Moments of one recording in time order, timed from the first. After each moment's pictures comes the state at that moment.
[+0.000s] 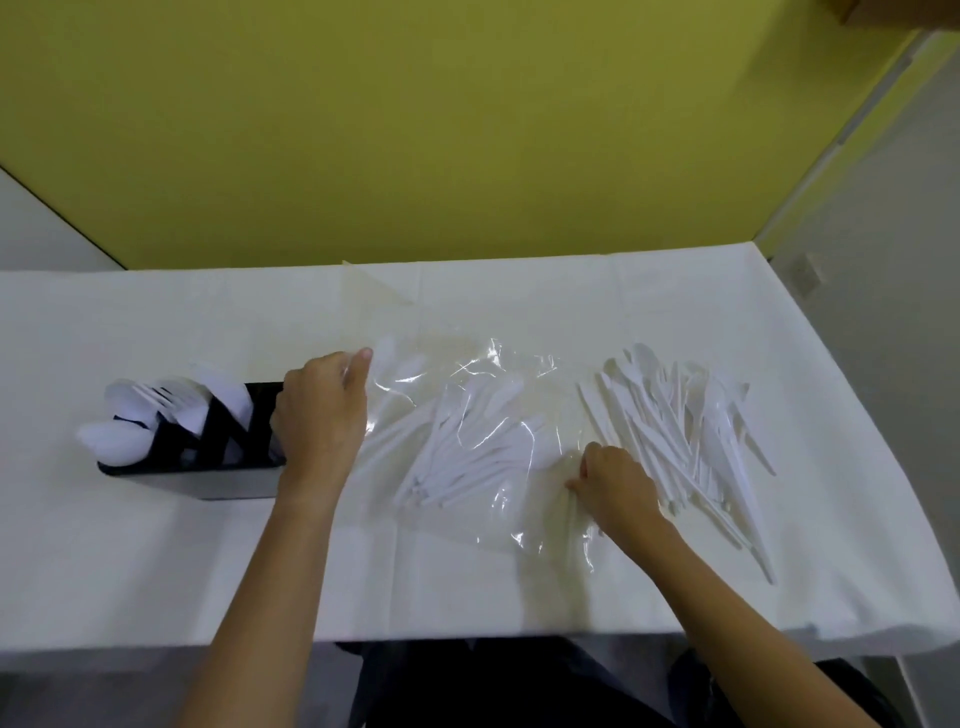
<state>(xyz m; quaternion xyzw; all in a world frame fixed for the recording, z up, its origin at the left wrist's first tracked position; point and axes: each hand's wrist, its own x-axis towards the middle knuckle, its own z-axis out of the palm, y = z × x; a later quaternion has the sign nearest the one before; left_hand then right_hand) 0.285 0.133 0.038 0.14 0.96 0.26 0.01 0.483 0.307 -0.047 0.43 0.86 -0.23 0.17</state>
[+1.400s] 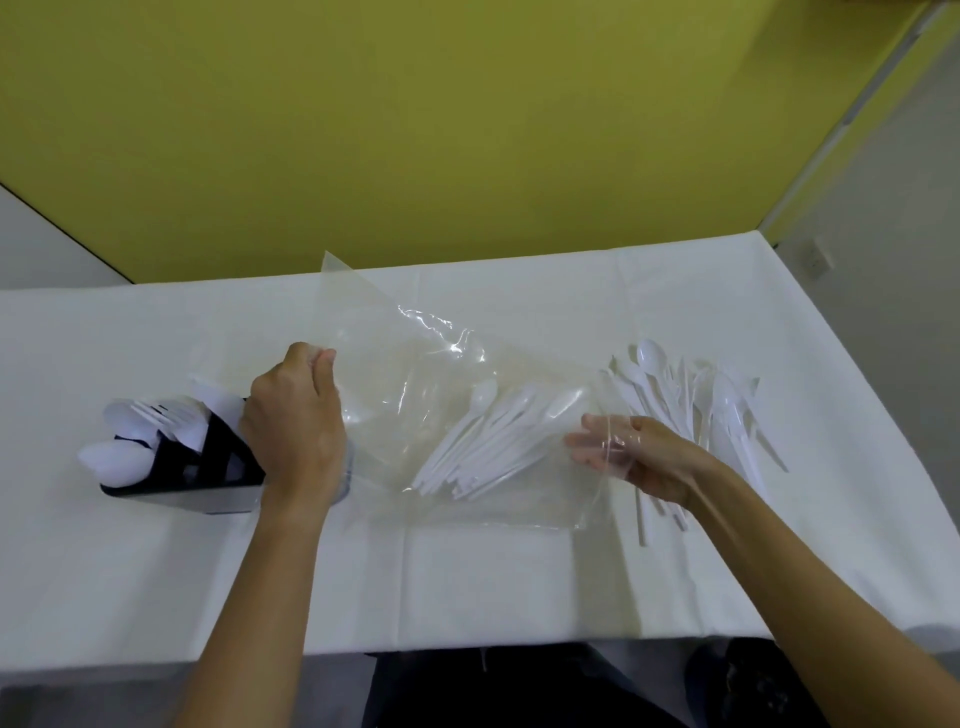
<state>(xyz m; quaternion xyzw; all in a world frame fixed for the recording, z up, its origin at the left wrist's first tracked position) 0.270 0.123 0.032 0.16 0.95 0.25 -0.11 0.482 0.357 -0.022 0.40 0.41 -0.82 0.04</state>
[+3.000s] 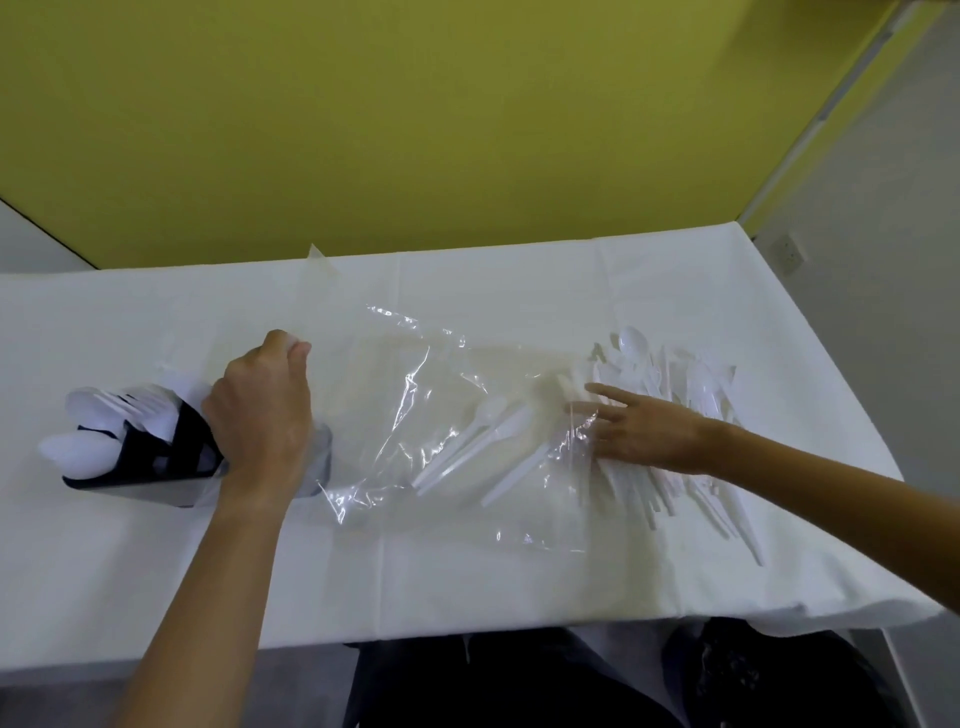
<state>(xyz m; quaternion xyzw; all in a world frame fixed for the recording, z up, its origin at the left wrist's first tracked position) 0.261 0.116 0.028 0.22 0.96 0.14 -0.13 0.501 0.418 -0.051 -0.29 0.92 0.25 0.07</state>
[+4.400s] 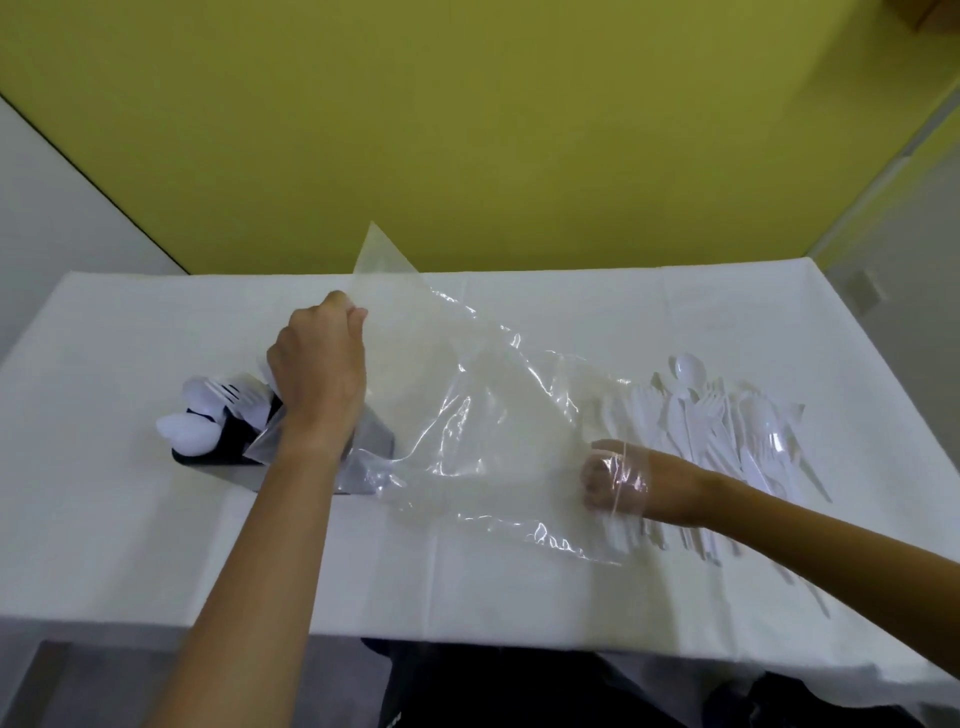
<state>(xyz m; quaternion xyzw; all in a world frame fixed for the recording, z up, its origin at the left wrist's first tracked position) 0.236 0.124 0.070 0.19 0.96 0.15 -0.12 0.477 0.354 -0.053 -0.01 0.92 -0.35 0.15</state>
